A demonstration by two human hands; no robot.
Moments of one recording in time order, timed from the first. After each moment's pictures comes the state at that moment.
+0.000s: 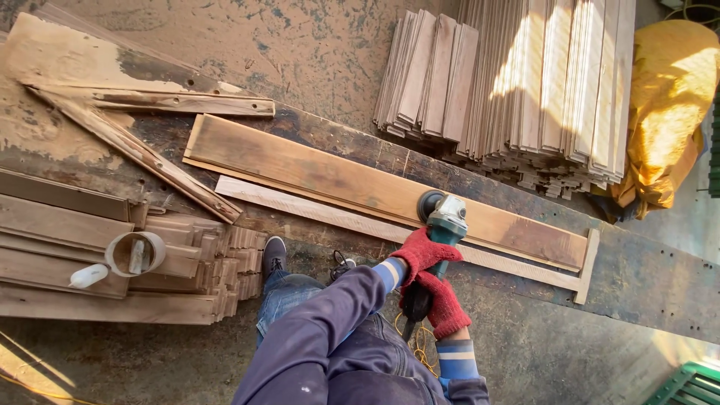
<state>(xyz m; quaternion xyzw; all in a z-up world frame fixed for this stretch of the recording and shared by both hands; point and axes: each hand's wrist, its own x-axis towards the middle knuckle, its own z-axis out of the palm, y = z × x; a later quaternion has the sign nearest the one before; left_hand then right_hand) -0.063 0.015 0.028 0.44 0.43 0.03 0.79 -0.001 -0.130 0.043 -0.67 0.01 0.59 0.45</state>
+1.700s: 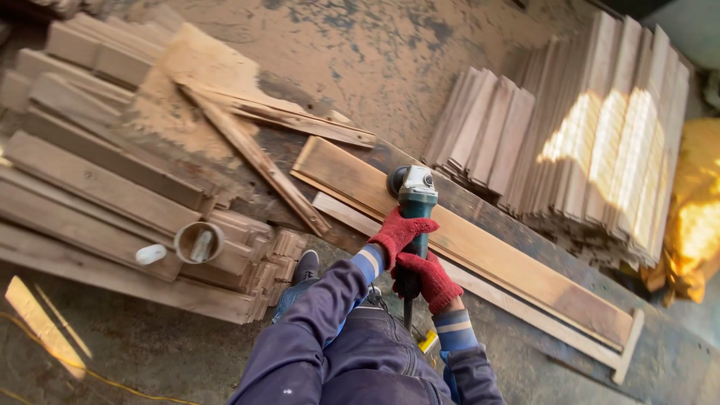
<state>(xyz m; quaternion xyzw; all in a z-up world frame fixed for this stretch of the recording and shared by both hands) -0.233 0.149 -0.020 0.23 0.54 0.22 0.78 -0.179 0.052 0.073 -0.72 -0.16 0.59 0.33</state>
